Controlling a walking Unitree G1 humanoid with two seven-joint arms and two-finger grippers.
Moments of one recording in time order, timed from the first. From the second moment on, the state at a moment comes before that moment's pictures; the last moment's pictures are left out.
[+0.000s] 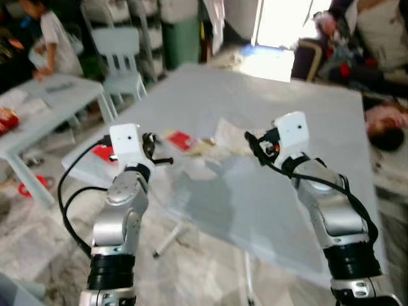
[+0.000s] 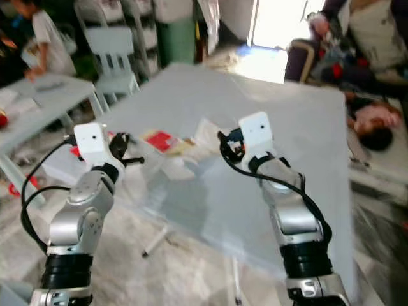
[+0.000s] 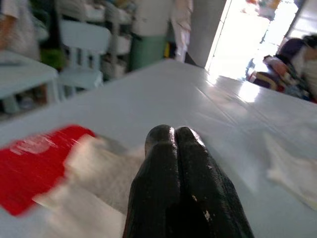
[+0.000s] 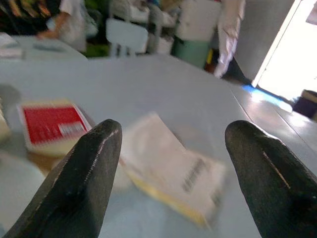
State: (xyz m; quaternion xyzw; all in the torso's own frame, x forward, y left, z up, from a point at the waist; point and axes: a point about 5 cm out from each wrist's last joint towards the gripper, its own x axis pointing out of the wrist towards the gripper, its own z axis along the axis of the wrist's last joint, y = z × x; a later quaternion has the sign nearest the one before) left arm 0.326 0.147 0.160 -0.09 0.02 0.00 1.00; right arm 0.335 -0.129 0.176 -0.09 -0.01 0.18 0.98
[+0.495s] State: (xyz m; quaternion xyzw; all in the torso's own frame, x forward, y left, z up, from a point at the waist) left arm 0.291 0.165 0.138 -0.03 0.04 0.03 1.00; right arm 0.344 -0.131 0.183 -0.11 -0.01 0.24 0.96
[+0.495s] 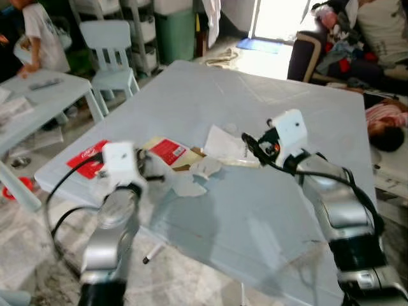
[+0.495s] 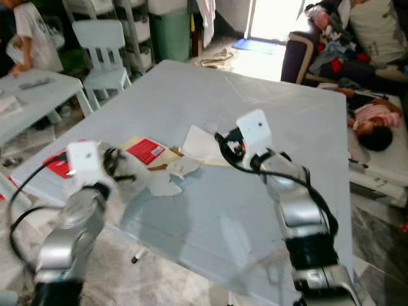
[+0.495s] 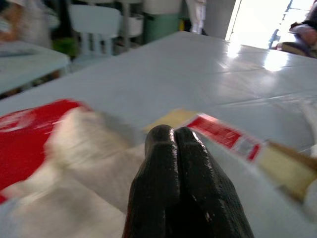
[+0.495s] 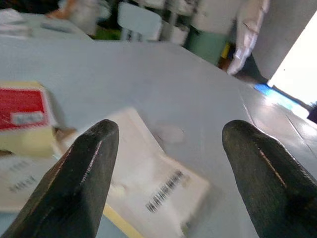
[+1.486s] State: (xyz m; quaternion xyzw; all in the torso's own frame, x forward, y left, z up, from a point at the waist) left arm 0.237 0.153 0.134 0.02 0.05 -0.03 1.00; right arm 0.367 -0.049 0.170 -0.21 -0.02 0.42 0.88
